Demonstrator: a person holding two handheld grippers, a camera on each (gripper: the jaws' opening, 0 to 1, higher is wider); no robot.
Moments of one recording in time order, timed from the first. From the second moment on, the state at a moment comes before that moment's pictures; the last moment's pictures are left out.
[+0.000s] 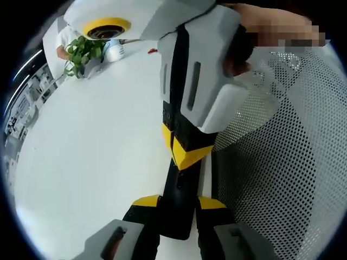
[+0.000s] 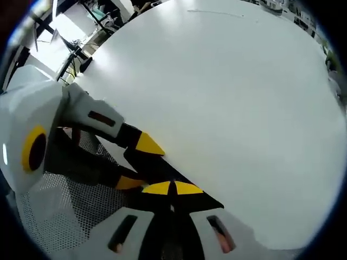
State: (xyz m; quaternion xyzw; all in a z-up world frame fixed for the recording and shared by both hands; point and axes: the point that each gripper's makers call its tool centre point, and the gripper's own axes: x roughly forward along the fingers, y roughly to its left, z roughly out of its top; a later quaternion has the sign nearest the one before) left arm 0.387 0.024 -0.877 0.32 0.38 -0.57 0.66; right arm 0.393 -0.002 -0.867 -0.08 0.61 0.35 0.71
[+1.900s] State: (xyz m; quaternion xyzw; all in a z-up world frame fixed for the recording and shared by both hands) left arm 0.389 0.021 -0.877 0.31 0.38 -0.56 0.67; right arm 0.386 -0.006 -0.869 -0.12 0.61 0.37 0.69
